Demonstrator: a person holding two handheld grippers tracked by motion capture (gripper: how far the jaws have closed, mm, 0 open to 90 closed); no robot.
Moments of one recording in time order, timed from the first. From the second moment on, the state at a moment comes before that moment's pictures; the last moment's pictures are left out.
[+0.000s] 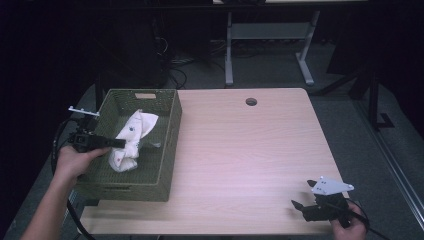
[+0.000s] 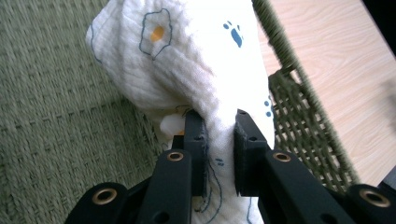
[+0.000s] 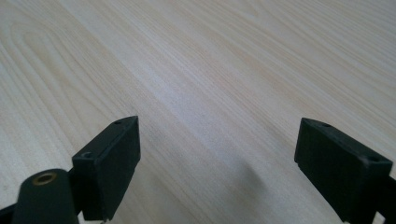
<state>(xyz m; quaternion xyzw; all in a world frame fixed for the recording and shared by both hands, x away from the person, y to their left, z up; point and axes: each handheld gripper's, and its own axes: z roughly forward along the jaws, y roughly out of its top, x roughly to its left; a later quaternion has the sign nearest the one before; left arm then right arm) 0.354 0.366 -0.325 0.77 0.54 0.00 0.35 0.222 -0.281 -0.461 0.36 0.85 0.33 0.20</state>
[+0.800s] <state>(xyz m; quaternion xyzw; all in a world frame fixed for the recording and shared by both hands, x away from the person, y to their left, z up) 0.354 0.345 -0.272 0.76 0.50 0.02 0.42 0.222 -0.282 -0.461 0.35 0.85 0.33 0.20</state>
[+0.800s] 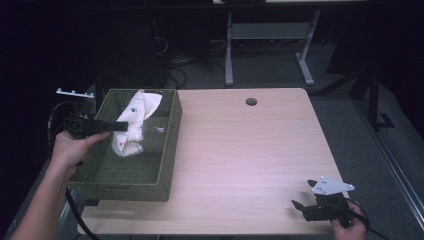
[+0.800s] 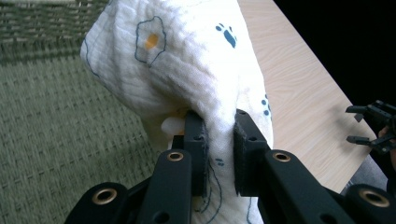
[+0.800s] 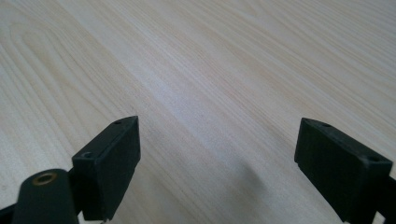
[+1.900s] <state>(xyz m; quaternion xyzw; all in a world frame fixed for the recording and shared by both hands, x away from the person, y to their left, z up) 0.363 0.271 -0.236 0.78 0.43 -0.01 0.45 0.222 -0.282 -0.461 0.35 0.85 0.33 0.20</state>
